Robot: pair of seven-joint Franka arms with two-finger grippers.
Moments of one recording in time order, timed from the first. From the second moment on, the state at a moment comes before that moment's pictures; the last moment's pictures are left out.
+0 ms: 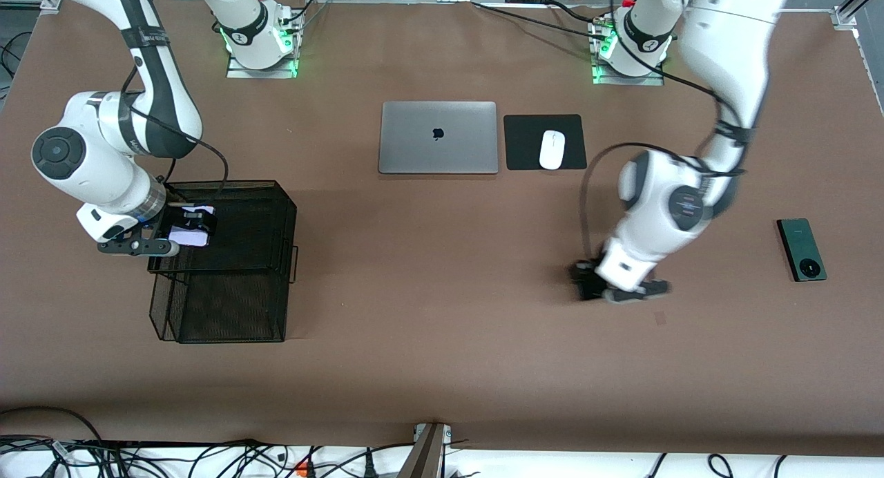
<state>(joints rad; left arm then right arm) -0.31 0.57 -0.02 -1.79 -0.18 2.48 -0.42 0.19 0.26 -0.18 -2.04 -0.01 2.31 0.03</state>
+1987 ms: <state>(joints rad) -0.86 1.07 0.11 -1.06 0.06 2.28 -0.98 0.21 0.28 -0.18 -1.78 0.08 2.05 0.01</state>
